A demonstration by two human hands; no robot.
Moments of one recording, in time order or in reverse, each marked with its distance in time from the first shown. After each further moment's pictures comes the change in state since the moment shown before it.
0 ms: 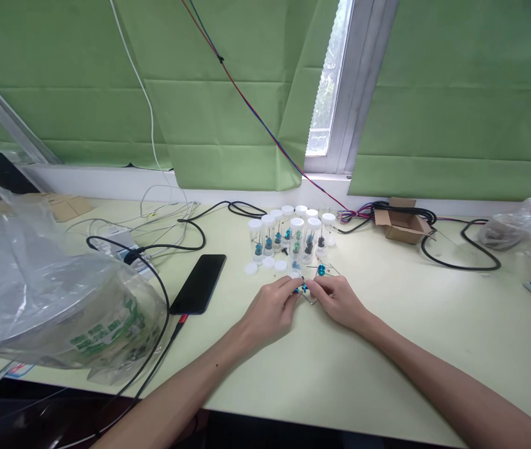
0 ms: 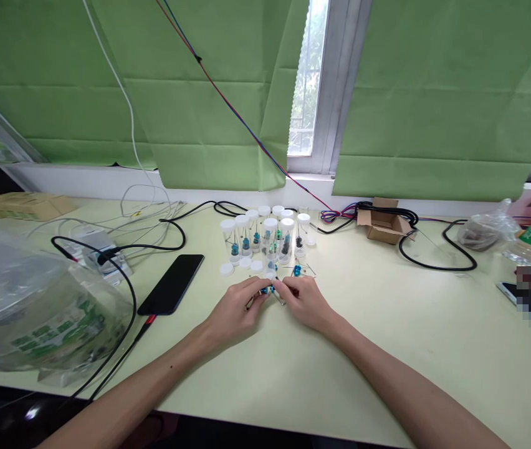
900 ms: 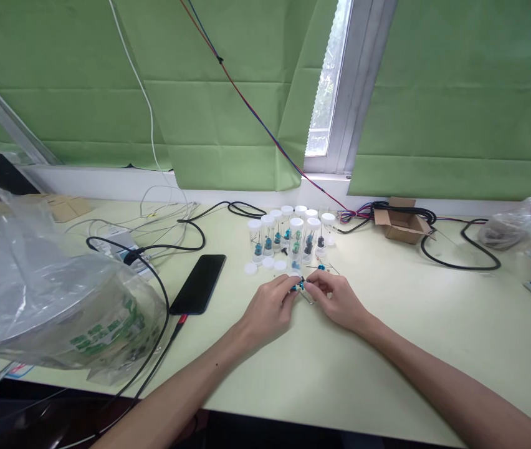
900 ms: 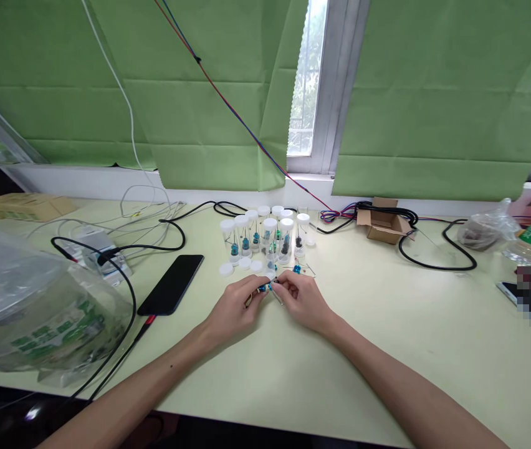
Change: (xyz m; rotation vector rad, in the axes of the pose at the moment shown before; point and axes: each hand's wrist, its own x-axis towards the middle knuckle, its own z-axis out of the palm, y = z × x) left_hand 0.000 -0.003 0.001 0.055 0.066 -0.006; right_hand -0.002 -0.005 0.000 0.157 -0.010 0.031
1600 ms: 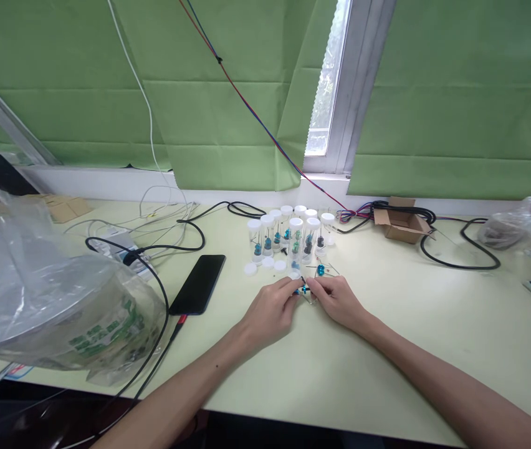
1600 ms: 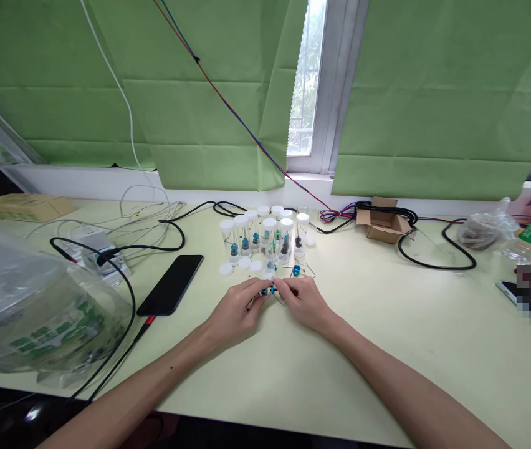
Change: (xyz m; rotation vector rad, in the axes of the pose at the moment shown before) left_hand 0.000 0.006 -0.001 -0.051 -0.068 -0.002; right_hand 0.001 0.005 0.002 -0.138 0.034 -0.010
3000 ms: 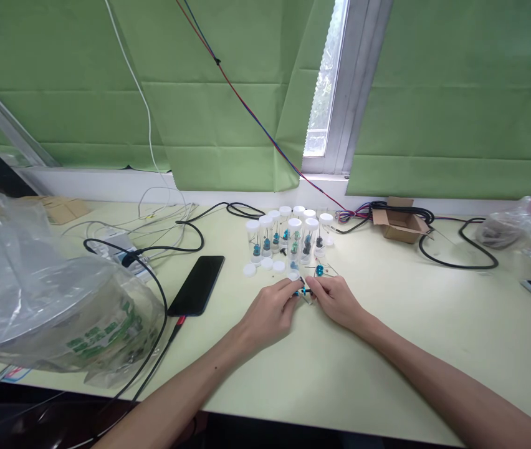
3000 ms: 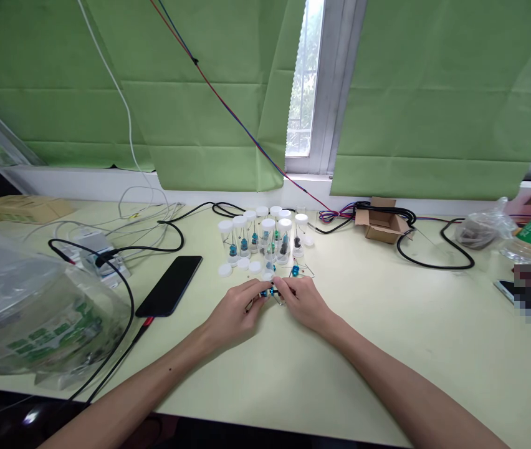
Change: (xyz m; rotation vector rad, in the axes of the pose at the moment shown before) left_hand 0.000 0.001 0.000 0.001 -0.021 0.008; right_hand 0.002 0.002 0.000 -0.046 -0.001 0.002
